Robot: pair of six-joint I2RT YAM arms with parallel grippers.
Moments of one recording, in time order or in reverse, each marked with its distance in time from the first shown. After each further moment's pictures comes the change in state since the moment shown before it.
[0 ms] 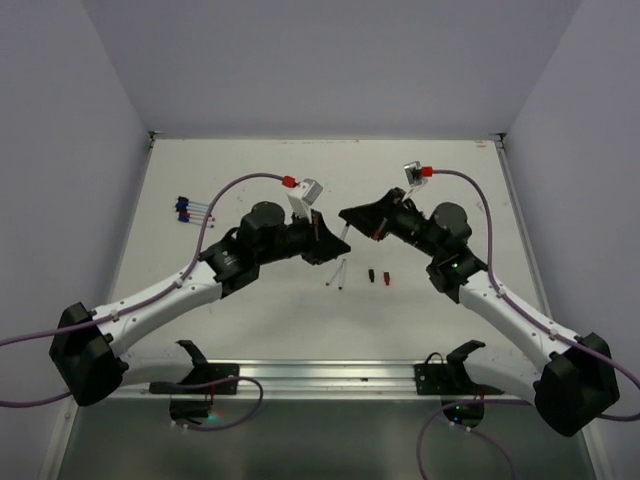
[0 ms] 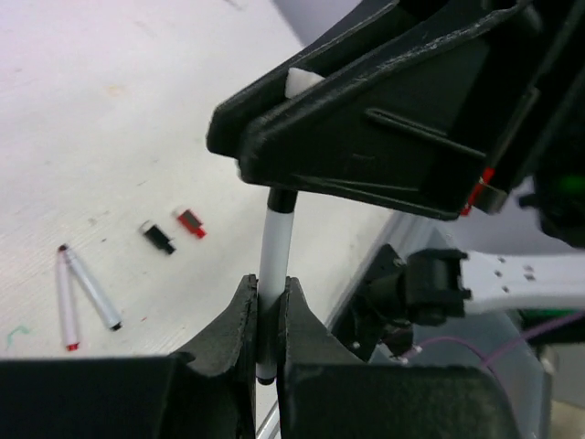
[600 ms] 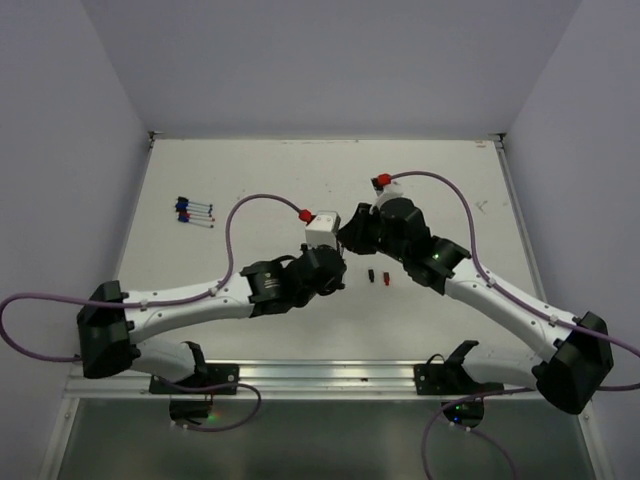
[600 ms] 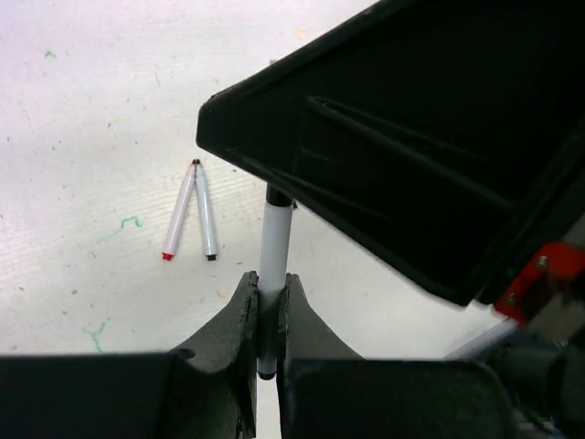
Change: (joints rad) left arm -0.389 0.225 0.208 -0.461 -0.933 -0.213; right arm 0.224 0.105 0.267 -0.783 0.627 -0.158
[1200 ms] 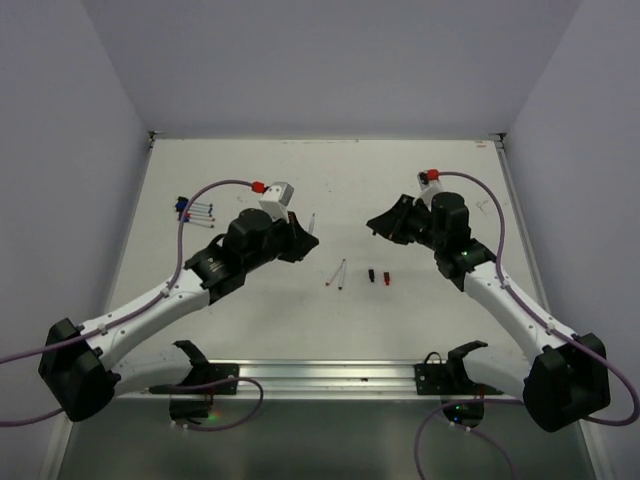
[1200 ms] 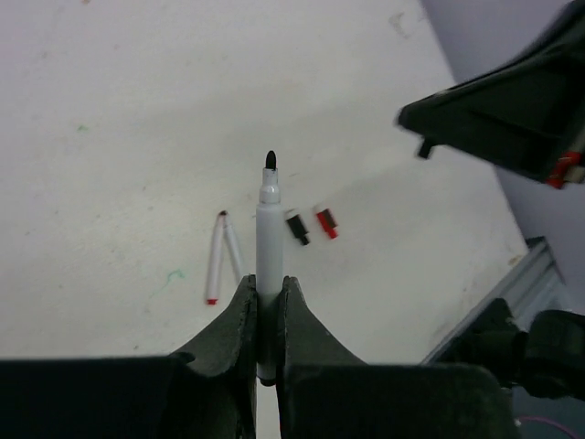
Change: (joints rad) left arm 0.424 -0.335 -0.257 0.278 0.613 0.235; right arm -0.376 -0.076 -0.211 0.245 -0.443 0.042
